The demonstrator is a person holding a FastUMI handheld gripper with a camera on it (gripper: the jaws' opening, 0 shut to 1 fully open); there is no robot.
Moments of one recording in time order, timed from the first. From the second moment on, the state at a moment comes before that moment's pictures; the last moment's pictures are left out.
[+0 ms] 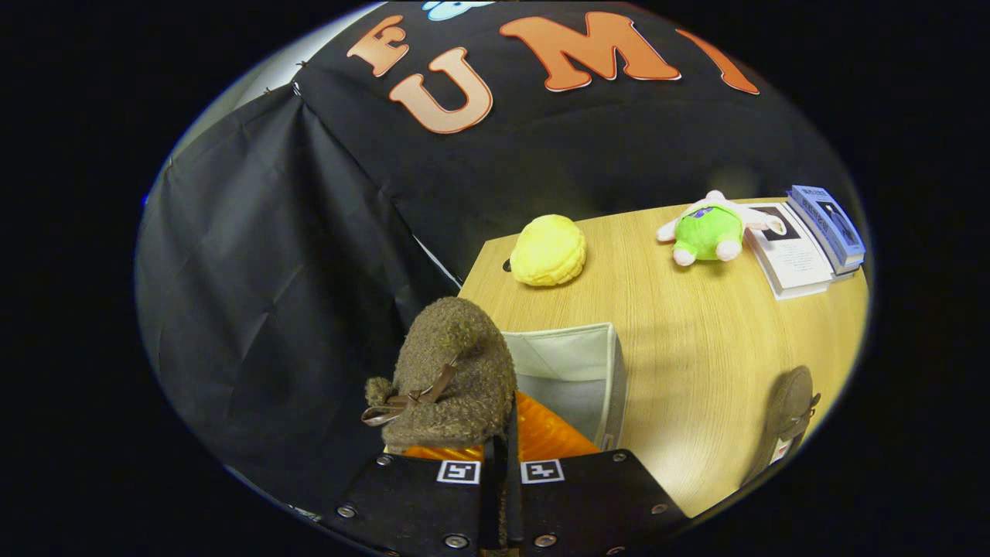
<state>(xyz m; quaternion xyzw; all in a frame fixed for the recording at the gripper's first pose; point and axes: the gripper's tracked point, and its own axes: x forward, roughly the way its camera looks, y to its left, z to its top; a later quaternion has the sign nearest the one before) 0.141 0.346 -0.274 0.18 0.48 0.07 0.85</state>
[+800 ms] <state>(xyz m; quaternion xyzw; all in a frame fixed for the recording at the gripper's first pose) 0.114 0.376 -0.373 0.18 0.60 0.02 0.78</state>
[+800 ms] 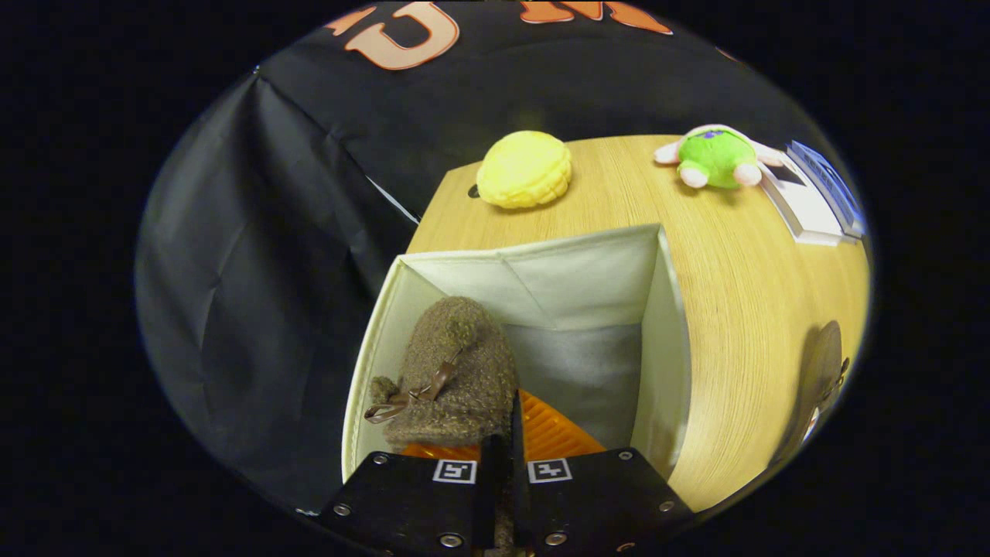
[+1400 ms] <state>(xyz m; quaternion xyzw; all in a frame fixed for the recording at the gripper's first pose) 0.097 0.411 -0.354 0.29 0.61 0.07 0.73</state>
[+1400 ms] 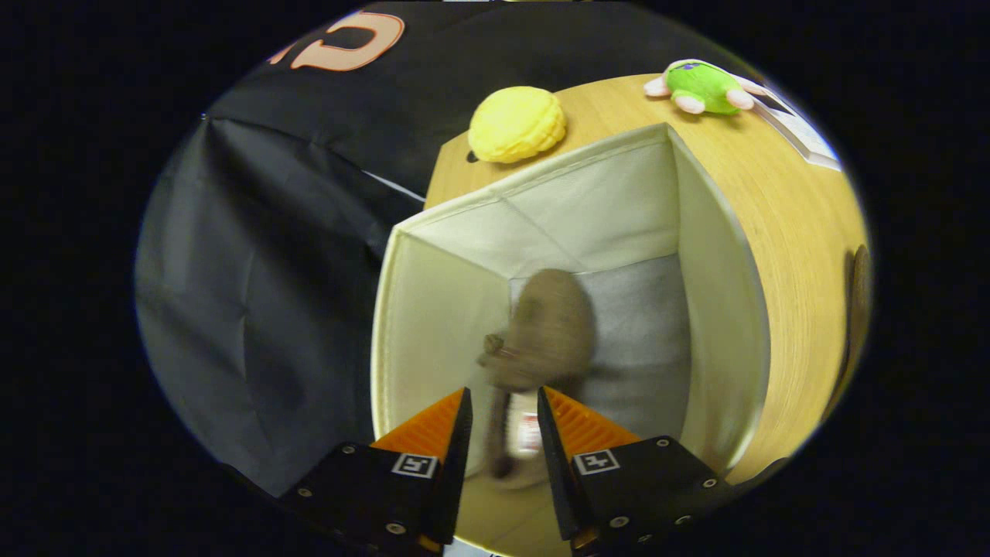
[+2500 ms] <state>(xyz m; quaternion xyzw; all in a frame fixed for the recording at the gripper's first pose) 0.029 0.153 -0.262 0.16 0.49 0.04 0.86</state>
